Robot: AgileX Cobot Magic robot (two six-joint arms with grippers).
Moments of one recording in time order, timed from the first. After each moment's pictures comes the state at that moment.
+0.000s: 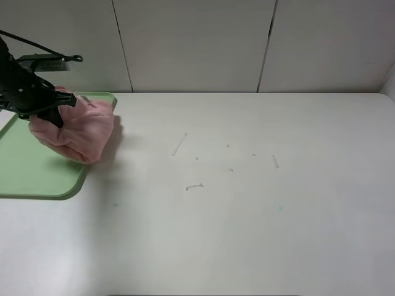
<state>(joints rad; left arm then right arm) 0.05 1.88 -1.20 -0.01 0.59 0.08 -0.02 -0.01 -0.50 0.06 1.02 -0.08</state>
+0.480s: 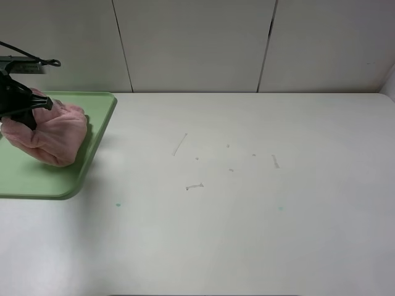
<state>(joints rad) 0.14 1.88 -1.20 0.11 0.60 0.04 -0.02 -0.01 -0.50 0.06 1.02 -0.08</state>
